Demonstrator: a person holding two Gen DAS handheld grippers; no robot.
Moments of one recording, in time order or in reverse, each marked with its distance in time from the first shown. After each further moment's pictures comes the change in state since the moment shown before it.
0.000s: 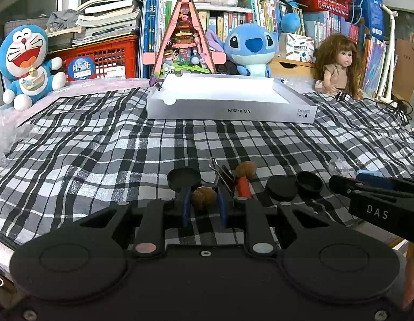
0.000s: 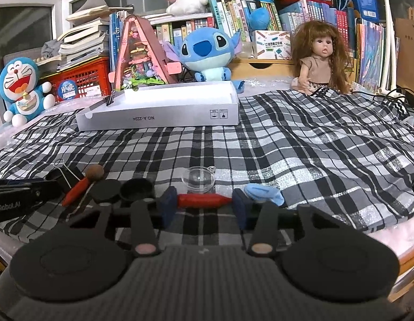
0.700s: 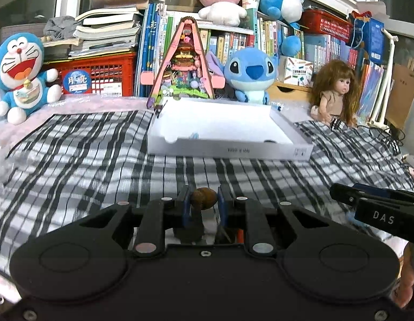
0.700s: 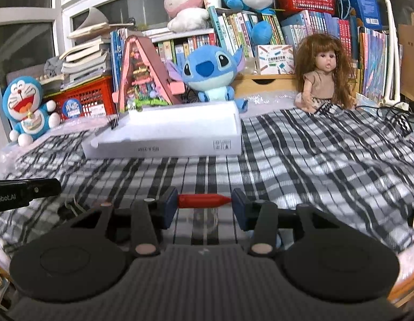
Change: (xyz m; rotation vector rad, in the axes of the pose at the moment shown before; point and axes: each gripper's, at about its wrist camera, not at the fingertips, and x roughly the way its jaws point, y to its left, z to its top) left arm -0.004 0.019 0.059 -0.040 -0.026 -0.058; right arm -0.005 -0.005 0.040 0.027 -0.030 0.035
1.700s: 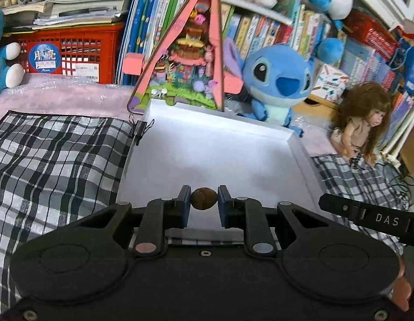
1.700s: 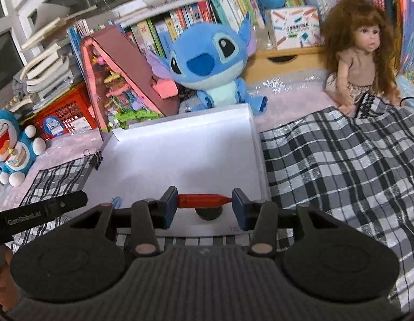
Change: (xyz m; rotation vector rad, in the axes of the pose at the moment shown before) left arm 0.161 0.022 0.126 -0.158 0.210 -0.040; right arm 0.142 -0.011 0.133 0.138 0.285 0.047
